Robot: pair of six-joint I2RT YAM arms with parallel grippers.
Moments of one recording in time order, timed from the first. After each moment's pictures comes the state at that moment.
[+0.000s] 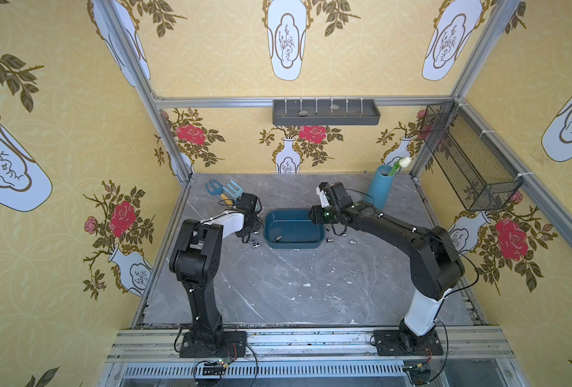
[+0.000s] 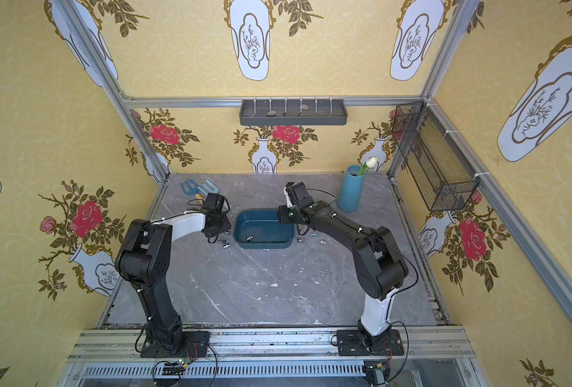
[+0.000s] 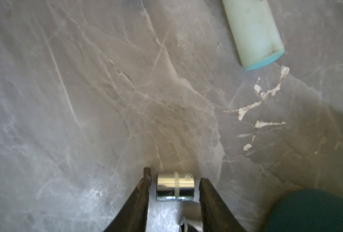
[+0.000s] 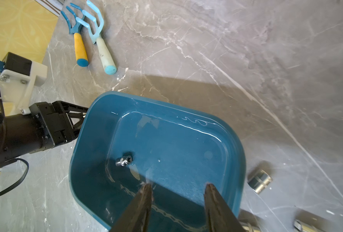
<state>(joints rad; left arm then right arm) -0.25 1.90 1.17 -0.39 -0.16 -0.66 0.65 1.82 1.35 -0.35 -0.15 0.39</state>
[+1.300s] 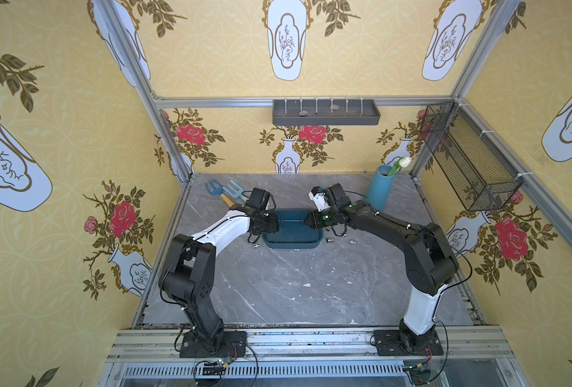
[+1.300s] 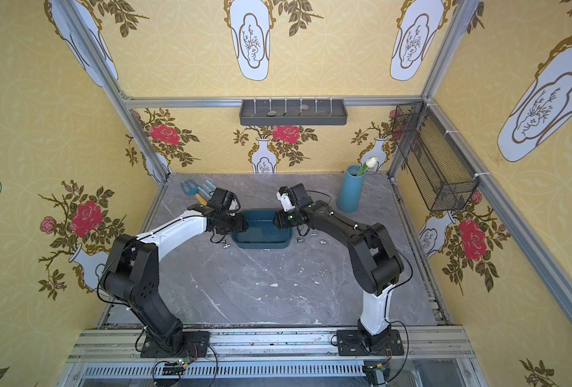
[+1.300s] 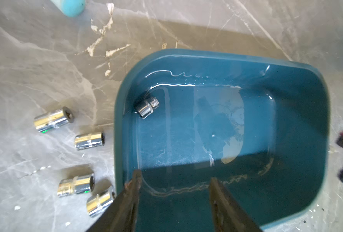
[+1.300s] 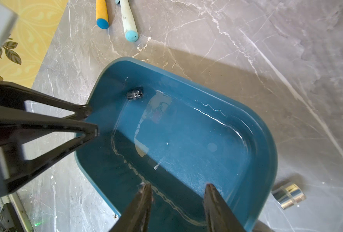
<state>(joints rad) -0.40 1.72 1.21 -0.56 0.10 -0.44 0.64 1.87 1.36 -0.37 -0.30 0.25</state>
